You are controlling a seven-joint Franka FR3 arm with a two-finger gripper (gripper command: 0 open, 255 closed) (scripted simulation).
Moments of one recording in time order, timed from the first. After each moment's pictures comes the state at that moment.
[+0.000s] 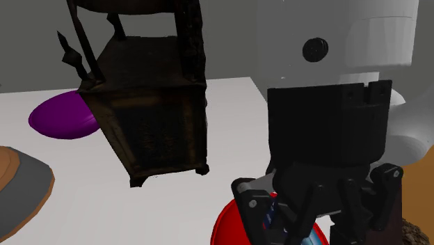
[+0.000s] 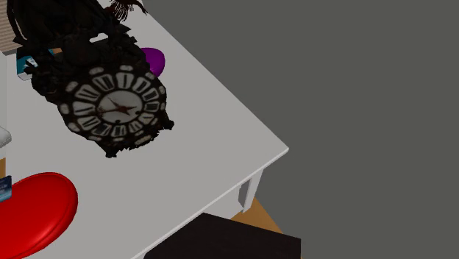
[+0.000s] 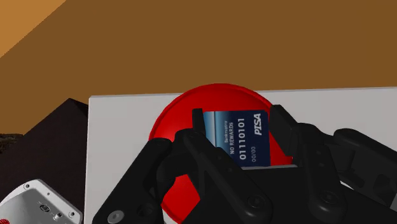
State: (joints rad) arm 0.24 -0.66 0.63 -2.27 0.95 1.59 1.37
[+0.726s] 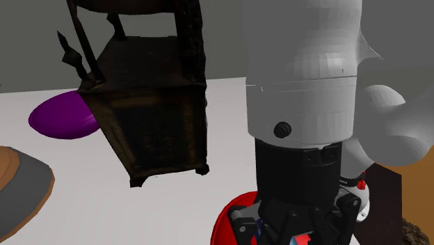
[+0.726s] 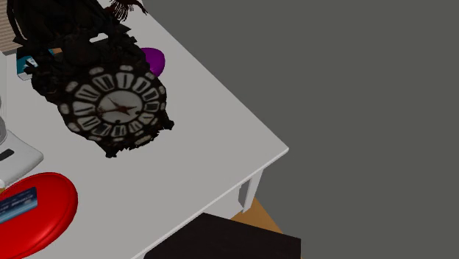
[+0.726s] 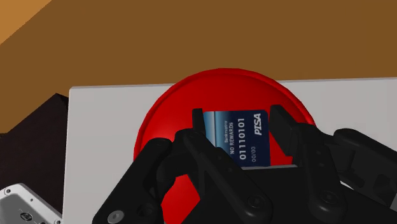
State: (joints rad) arm 0.25 -0.66 0.69 -2.39 1.00 1.70 1.29
